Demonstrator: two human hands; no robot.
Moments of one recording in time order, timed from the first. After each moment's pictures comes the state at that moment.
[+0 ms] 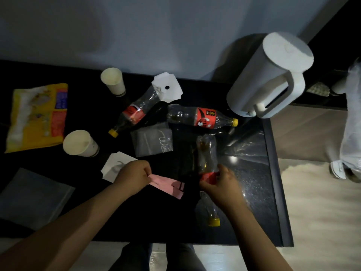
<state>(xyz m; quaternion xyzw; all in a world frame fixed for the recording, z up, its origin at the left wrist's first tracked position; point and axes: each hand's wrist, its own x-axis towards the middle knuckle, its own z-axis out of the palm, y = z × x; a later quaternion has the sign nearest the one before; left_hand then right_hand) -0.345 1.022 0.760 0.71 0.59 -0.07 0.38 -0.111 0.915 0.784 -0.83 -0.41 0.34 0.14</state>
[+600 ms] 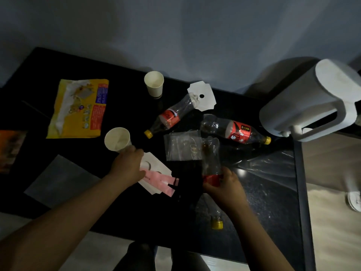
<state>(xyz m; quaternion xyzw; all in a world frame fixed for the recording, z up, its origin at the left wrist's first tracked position) -0.446 1.064 0.763 0.75 0.61 -0.11 0.24 -0.179 0.963 0.783 -0.81 -0.46 0.34 0.11</state>
